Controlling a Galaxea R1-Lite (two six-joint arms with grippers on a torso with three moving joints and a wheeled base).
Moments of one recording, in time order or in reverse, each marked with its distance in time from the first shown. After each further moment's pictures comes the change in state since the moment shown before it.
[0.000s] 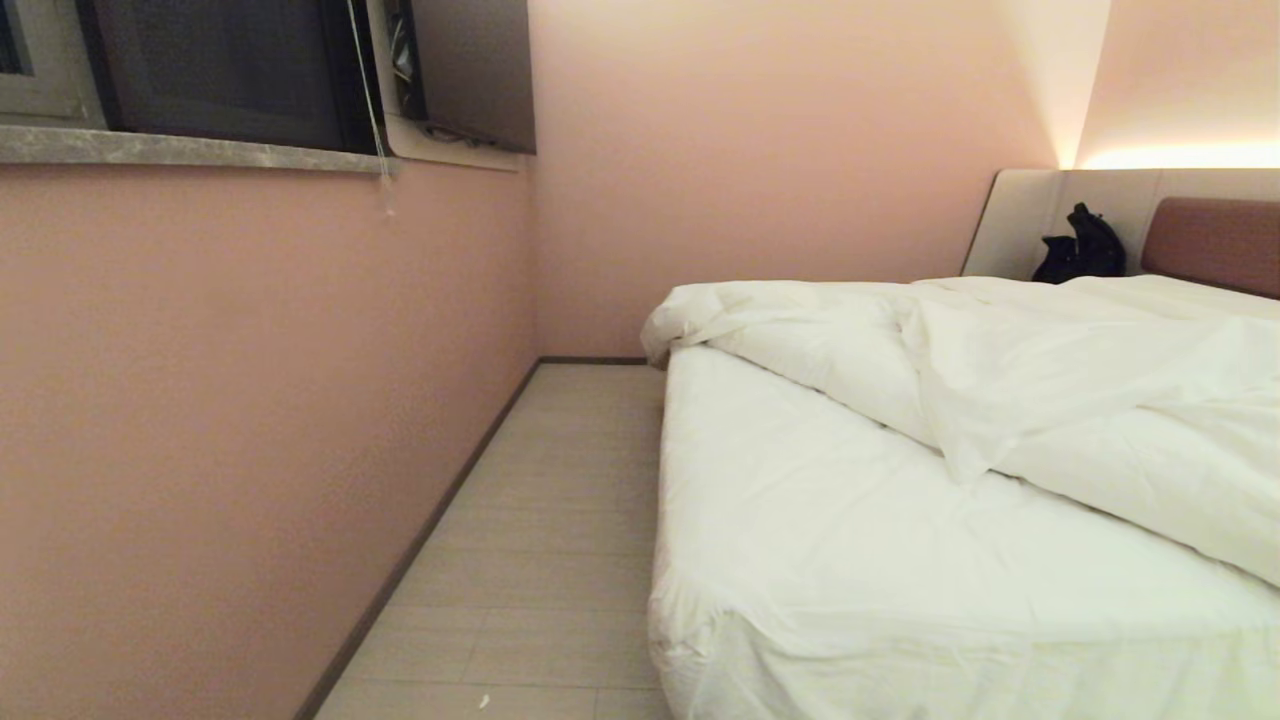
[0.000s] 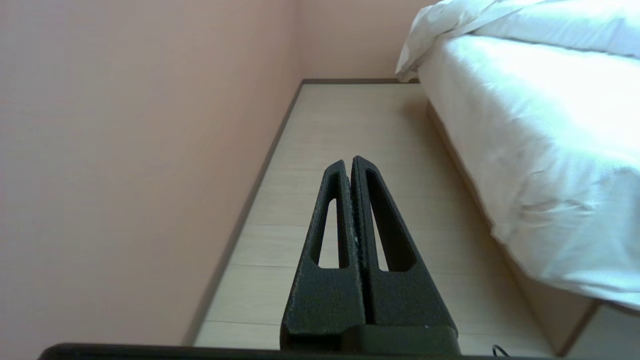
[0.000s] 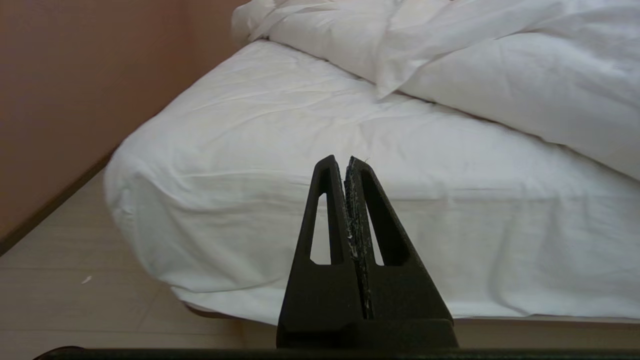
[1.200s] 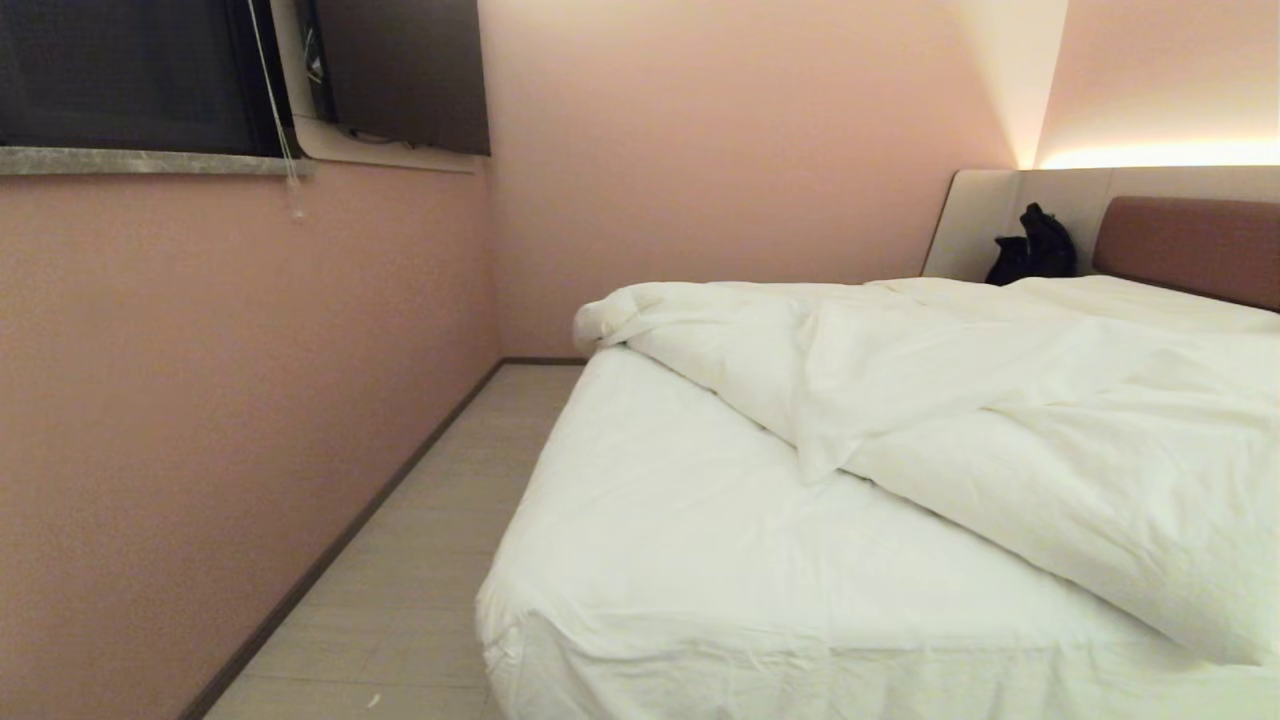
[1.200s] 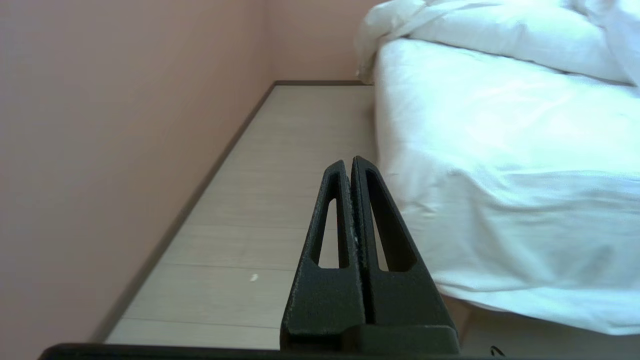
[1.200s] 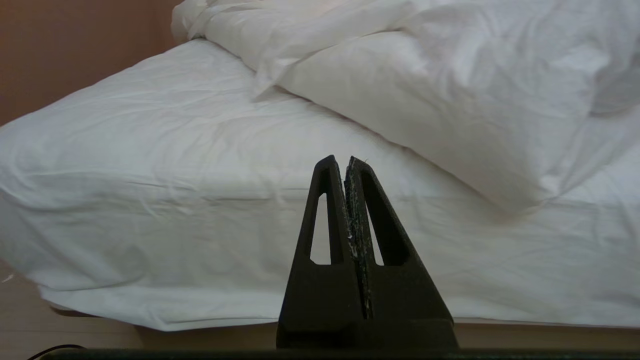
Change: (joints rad) left arm 0.000 0.000 0.000 -0.001 0.001 -0.006; right arm 0.000 0.000 0.000 0.001 0.000 -0.003
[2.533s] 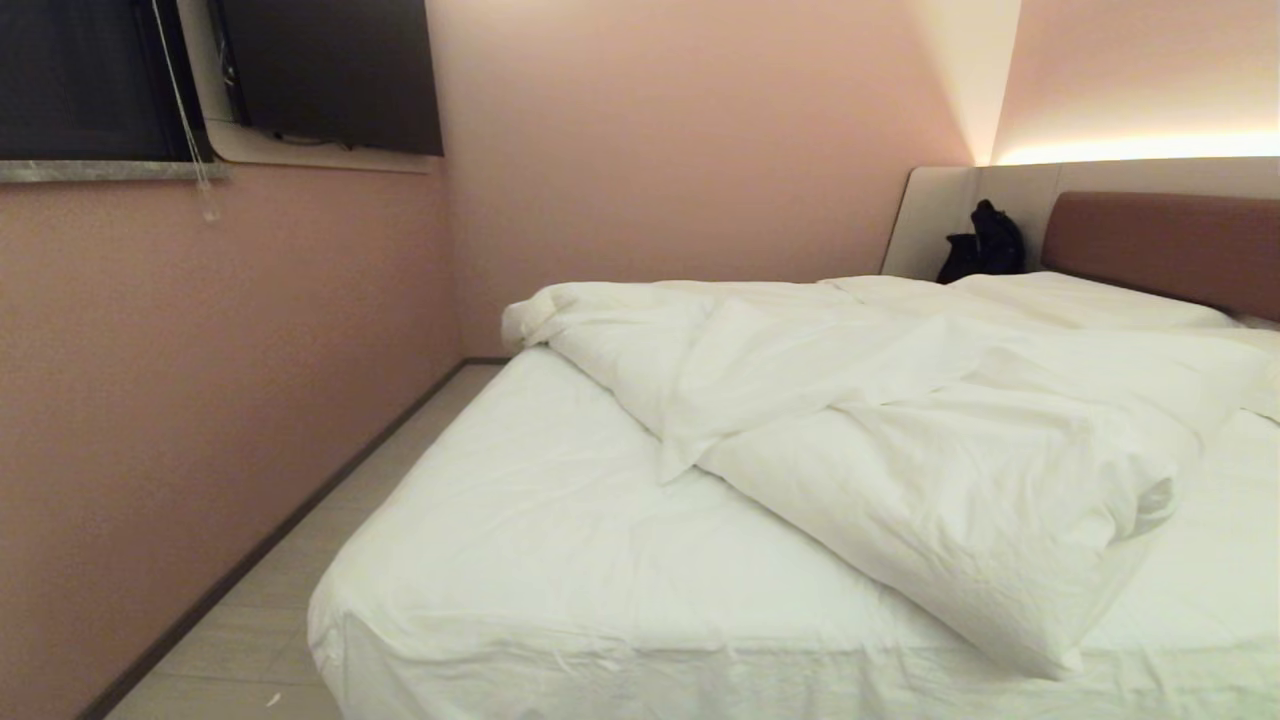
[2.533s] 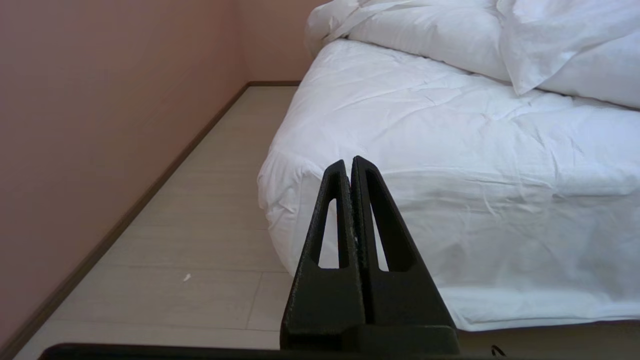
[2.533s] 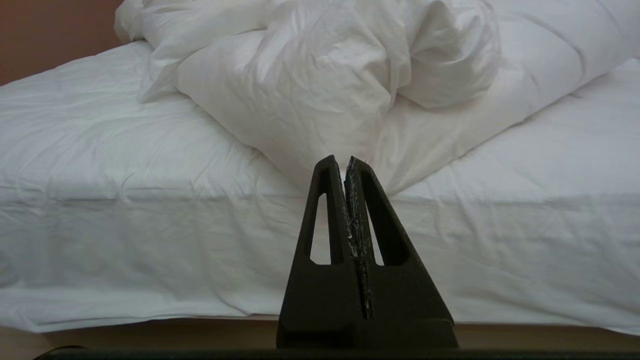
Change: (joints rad) left arm -0.001 0.000 0.000 0.001 -0.001 0.004; right arm 0.000 0.000 0.000 -0.001 -0.001 0.008
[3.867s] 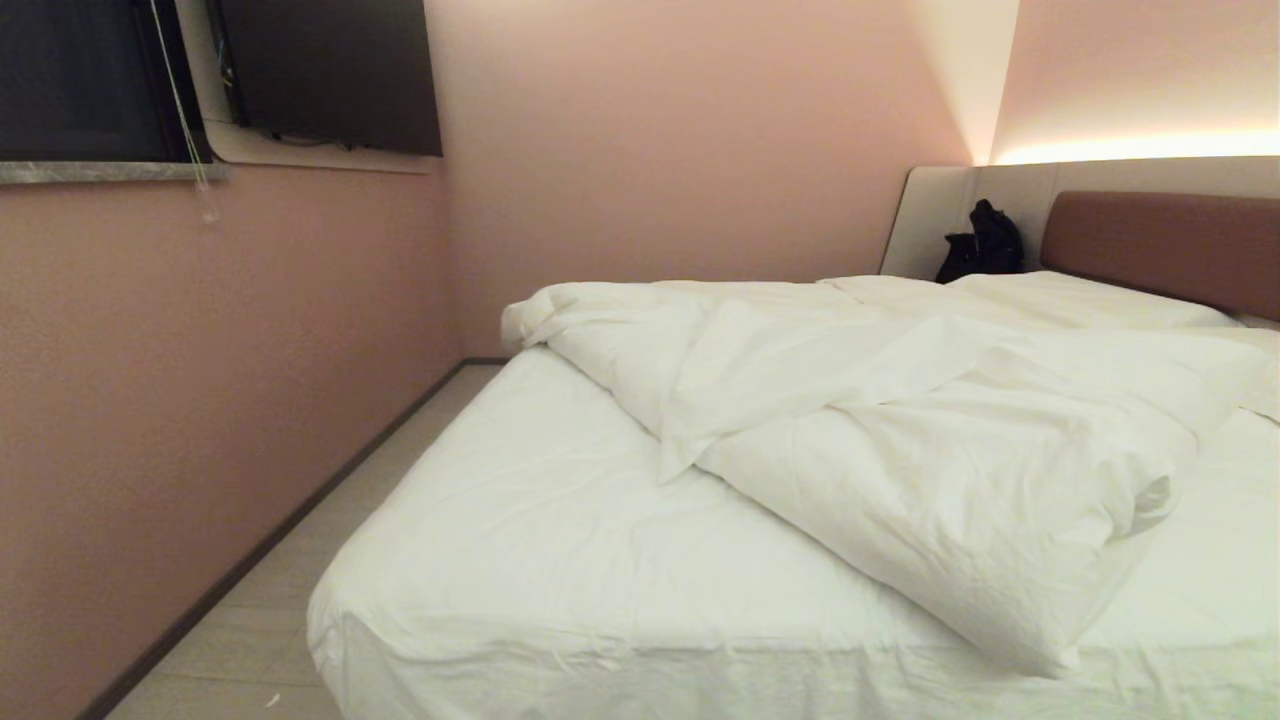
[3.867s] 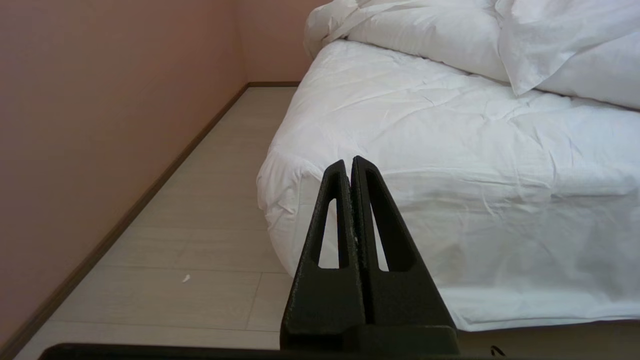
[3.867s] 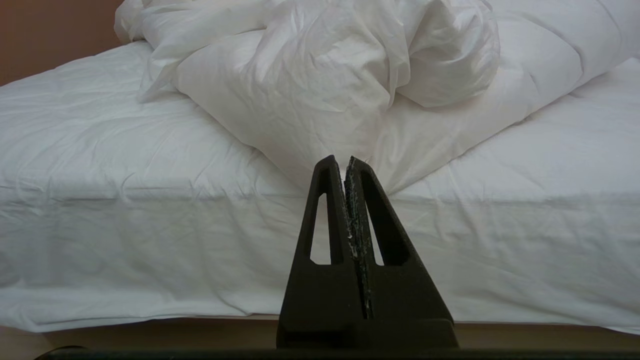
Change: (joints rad) left arm 0.000 0.000 0.000 -0.001 -0.001 -0.002; right arm 0.000 0.000 0.000 0.000 -0.002 -0.001
